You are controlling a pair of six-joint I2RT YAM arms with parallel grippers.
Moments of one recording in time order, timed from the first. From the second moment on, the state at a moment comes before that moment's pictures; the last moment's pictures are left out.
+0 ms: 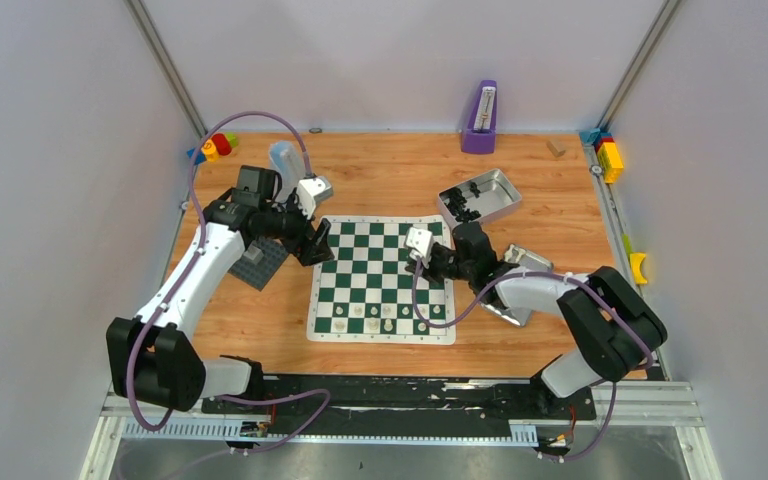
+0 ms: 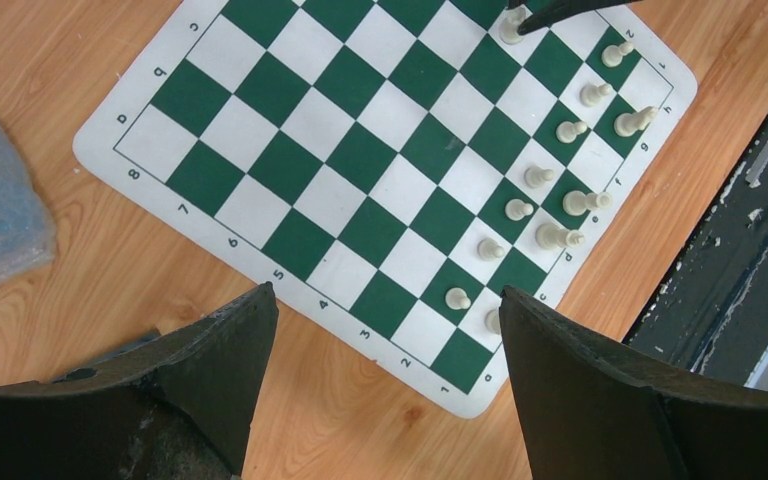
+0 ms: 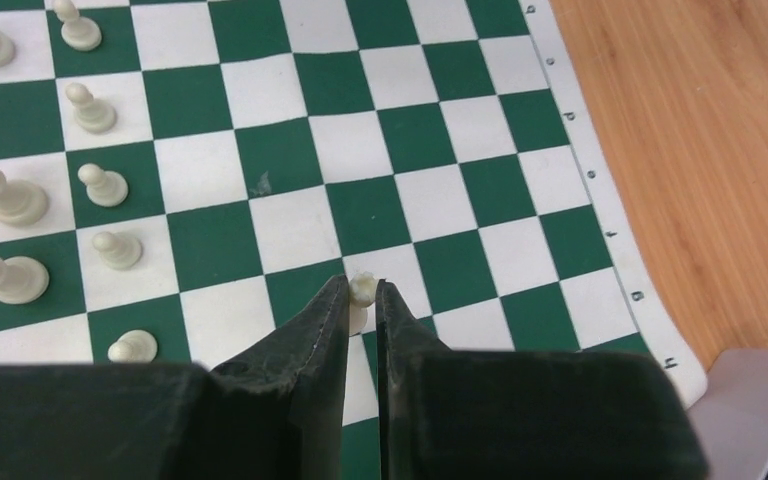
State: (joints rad) left arm -0.21 1.30 1.11 -0.77 0.65 0.46; right arm 0.61 1.52 0.62 0.43 -0.52 -0.51
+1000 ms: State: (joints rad) left arm -0.21 1.29 1.10 -0.76 0.65 0.46; right arm 0.66 1.51 0.49 0.54 -0.47 -0.51
